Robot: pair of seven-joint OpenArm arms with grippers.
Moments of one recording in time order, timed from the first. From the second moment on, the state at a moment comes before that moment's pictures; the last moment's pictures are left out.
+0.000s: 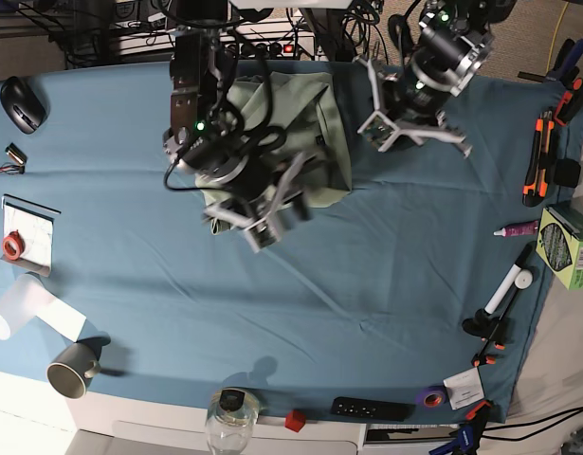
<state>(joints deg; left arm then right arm) 24.5 -23.9 24.9 132.2 7.9 -4.9 53.7 -3.5 -6.0 -1.3 109.6 -1.9 29.3 -53.7</state>
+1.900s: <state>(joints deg) 35.2 -11.3 18.9 125.5 -9.9 -3.2 47.4 5.4 10.5 13.1 78.8 47.4 35.5 -72.7</state>
